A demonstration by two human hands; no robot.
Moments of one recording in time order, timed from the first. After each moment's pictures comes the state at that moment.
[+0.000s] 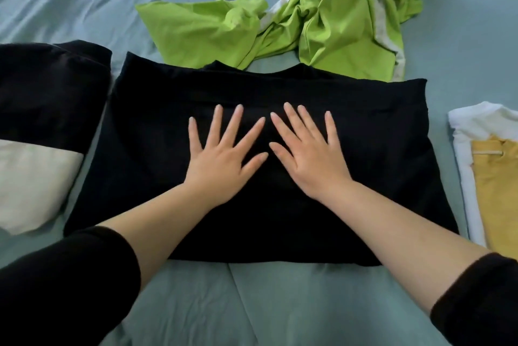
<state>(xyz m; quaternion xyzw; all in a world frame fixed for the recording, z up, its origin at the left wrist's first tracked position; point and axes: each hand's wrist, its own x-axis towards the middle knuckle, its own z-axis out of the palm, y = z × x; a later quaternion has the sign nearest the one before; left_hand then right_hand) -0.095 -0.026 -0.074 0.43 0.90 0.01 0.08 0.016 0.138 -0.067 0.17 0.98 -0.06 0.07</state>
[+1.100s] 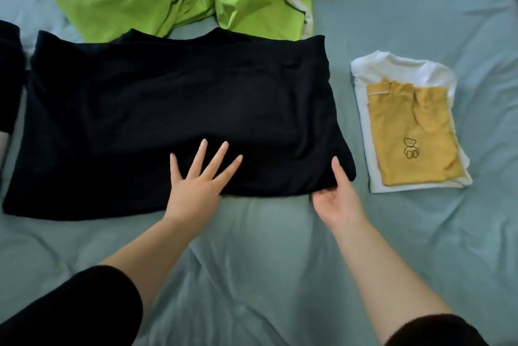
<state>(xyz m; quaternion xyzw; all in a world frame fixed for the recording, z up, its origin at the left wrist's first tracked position) 0.046 -0.046 -0.067 0.50 0.85 -0.03 0.16 0.218 0.145 -0.039 0.55 0.06 -0.79 -0.27</state>
